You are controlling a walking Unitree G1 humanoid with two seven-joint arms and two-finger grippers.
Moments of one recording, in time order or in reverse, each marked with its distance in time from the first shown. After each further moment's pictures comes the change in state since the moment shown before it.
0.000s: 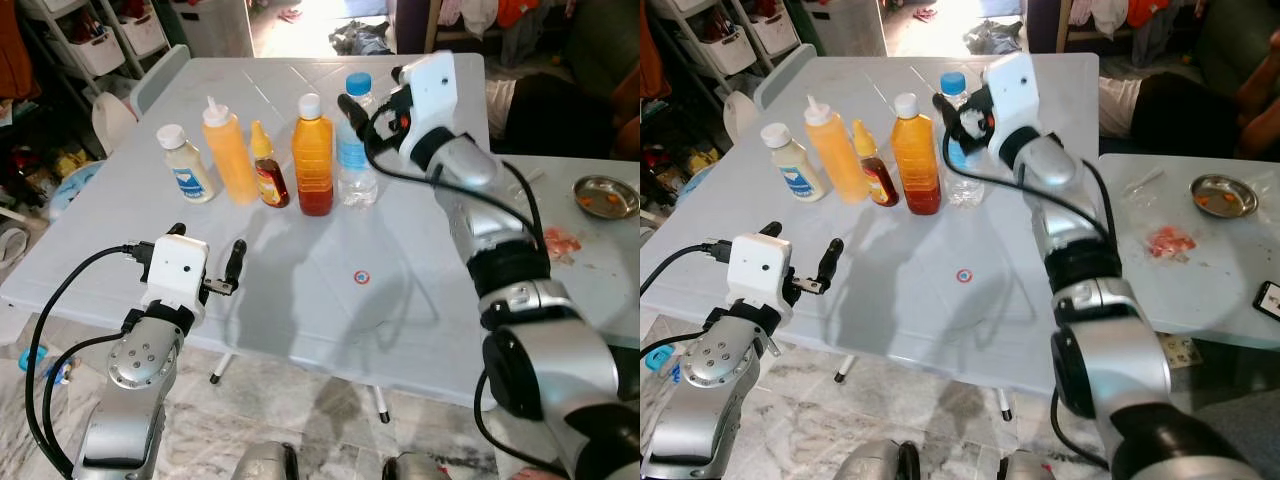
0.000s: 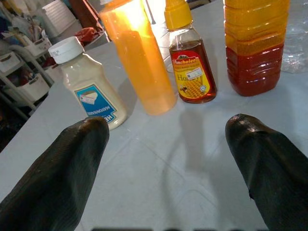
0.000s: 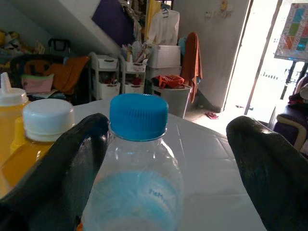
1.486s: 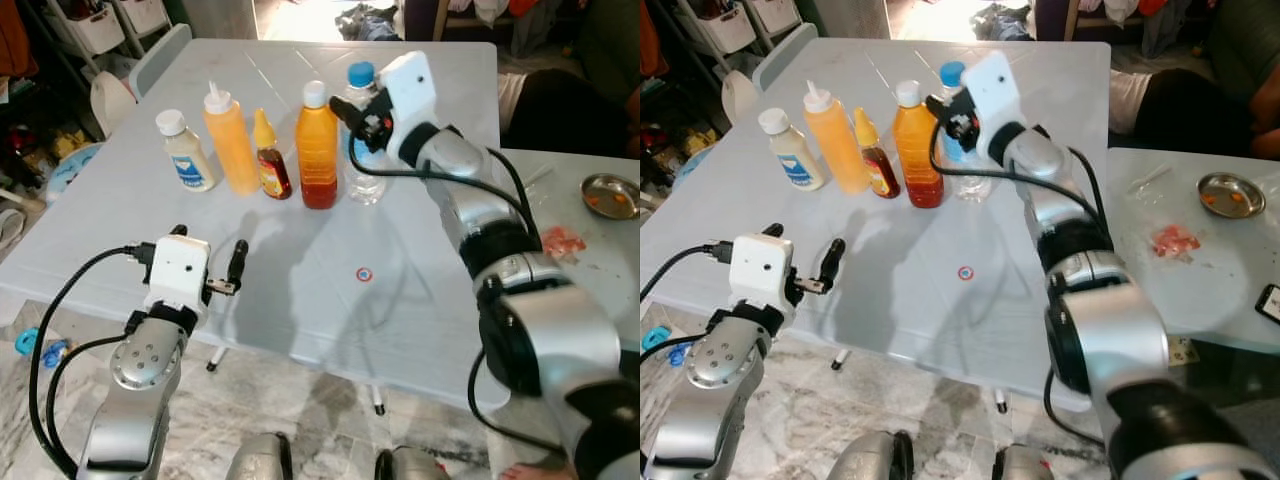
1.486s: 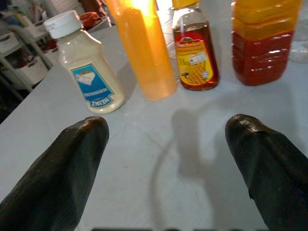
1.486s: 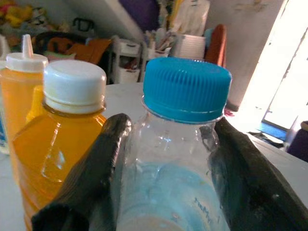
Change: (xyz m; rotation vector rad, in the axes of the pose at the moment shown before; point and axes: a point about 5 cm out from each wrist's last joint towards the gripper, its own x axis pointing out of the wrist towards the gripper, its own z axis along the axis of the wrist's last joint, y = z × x) left arm 0.000 -0.005 0.001 -0.030 0.009 0.021; right arm 0.006 0.006 -0.007 -0.067 0.001 0.067
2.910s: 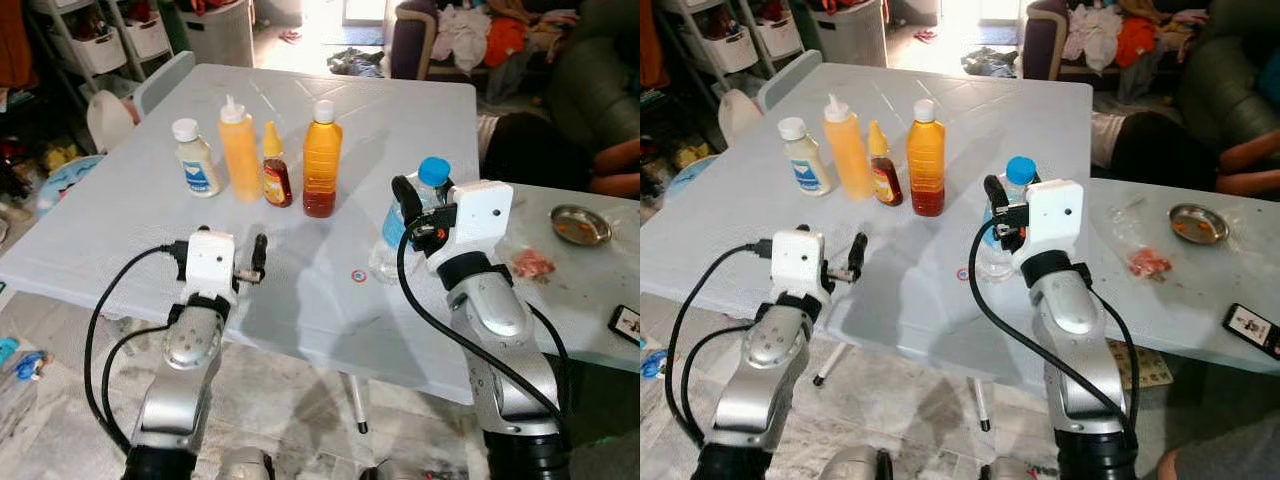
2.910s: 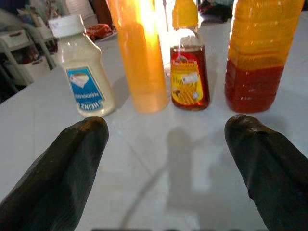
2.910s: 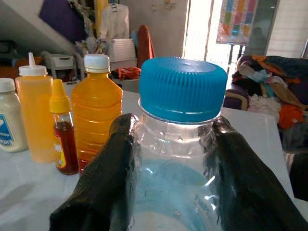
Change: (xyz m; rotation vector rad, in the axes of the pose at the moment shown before) left arm 0.032 -0.025 -0.013 -0.085 -0.004 0.061; right arm -0.127 0.059 -0.018 0.198 0.046 -0.364
